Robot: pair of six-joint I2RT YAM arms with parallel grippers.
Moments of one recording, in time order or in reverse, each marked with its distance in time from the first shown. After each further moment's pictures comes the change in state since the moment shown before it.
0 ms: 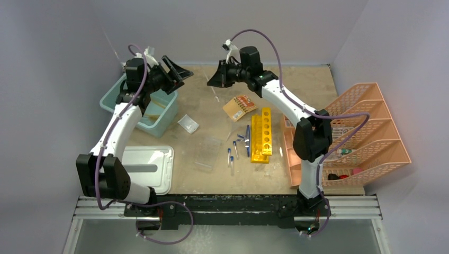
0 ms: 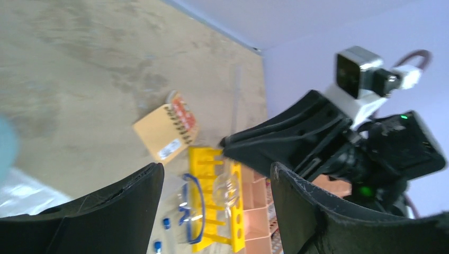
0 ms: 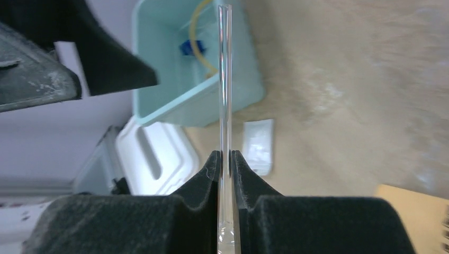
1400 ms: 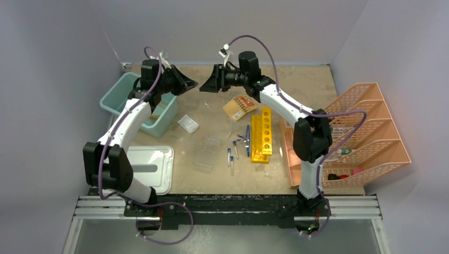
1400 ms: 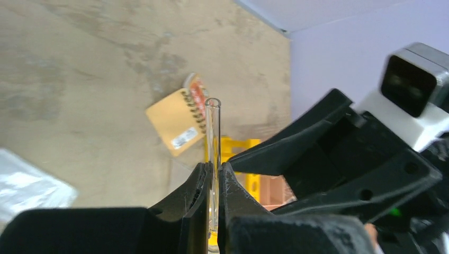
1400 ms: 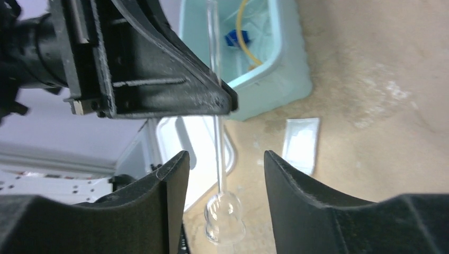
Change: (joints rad) left arm -0.117 0.089 -0.009 0.061 -0.047 -0.024; right arm 0.010 -0.008 -0.116 0.229 -0.229 0.169
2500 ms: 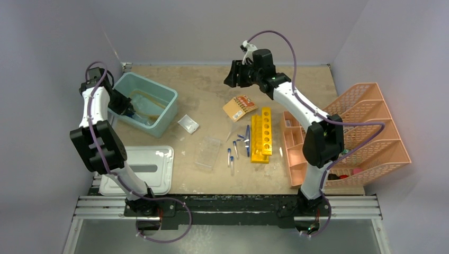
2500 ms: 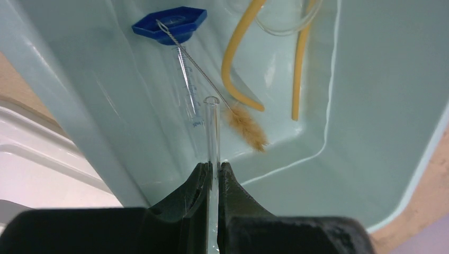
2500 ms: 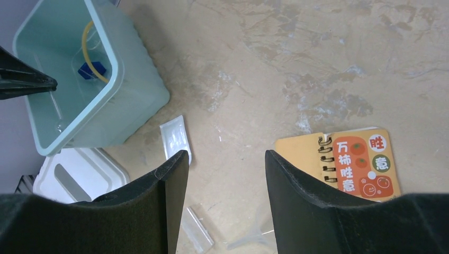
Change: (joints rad) left arm 0.559 0.249 0.276 -0.786 -0.301 0.255; right arm -0.080 -0.119 -0.042 -0.276 0.477 -0.230
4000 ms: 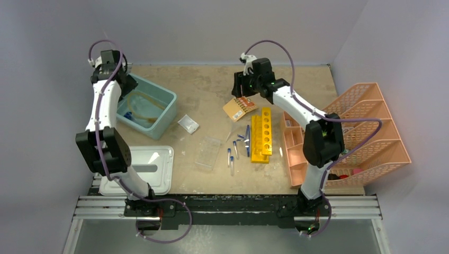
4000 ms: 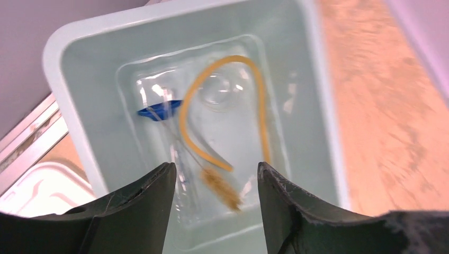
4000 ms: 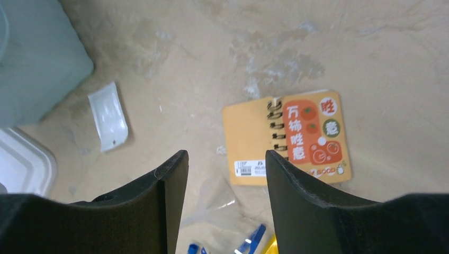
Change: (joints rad) left arm -0.156 0.000 0.115 0.102 -0.422 0.002; right arm -0.026 0.000 -0.096 -0.023 0.086 -0.143
